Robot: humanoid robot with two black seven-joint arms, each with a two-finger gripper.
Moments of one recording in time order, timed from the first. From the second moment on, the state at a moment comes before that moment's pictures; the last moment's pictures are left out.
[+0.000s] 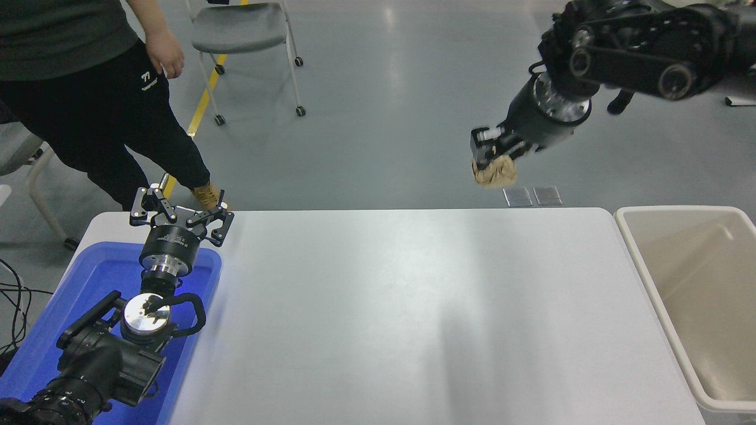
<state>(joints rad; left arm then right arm) -0.56 0.17 -1.05 -0.50 -0.25 -0.56 -0.25 2.08 -0.34 -0.87 0.96 -0.46 0.78 -0.06</state>
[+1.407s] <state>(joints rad) -0.56 0.17 -1.05 -0.50 -0.25 -0.56 -0.25 1.67 -0.75 -0.99 0.77 -0.56 0.62 -0.06</state>
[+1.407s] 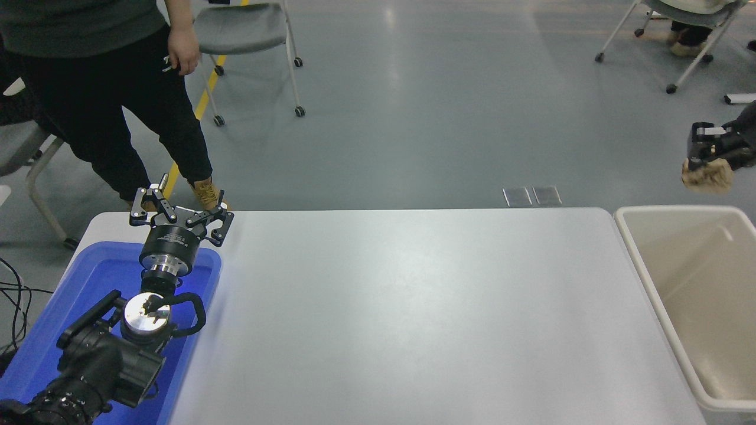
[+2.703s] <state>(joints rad) -0.56 0.17 -1.05 -0.50 -0.25 -0.56 -0.25 0.73 -0.49 -0.51 0.15 -0.48 0.04 -0.06</state>
